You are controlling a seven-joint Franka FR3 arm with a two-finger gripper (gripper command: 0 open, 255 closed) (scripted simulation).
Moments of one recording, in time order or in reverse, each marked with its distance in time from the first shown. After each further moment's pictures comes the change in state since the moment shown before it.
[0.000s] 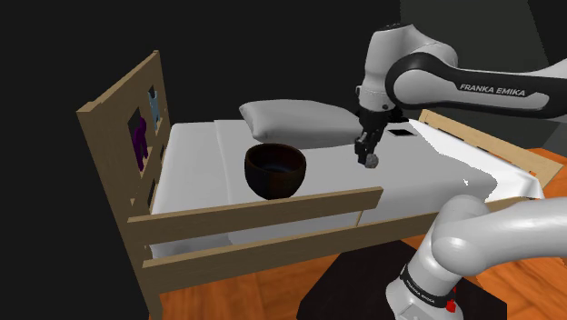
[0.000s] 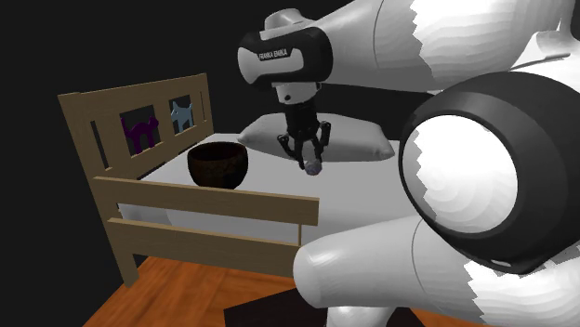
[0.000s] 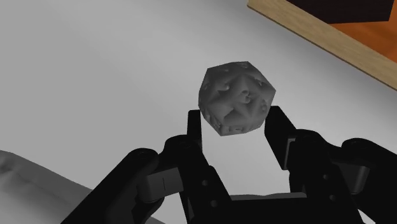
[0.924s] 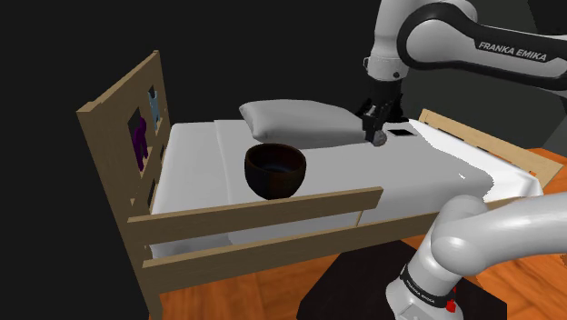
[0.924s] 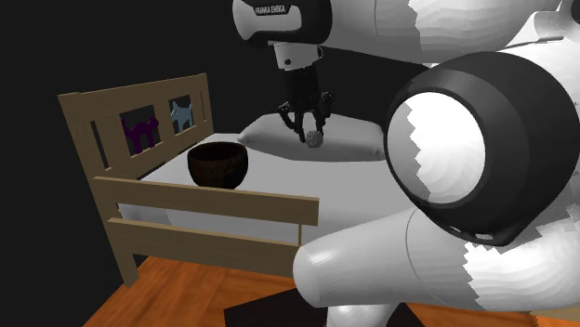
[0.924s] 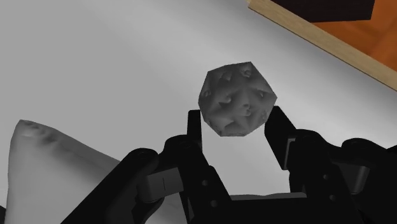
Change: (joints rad) arm -0.009 0.057 0.001 0.222 -0.005 -0.162 -0.030
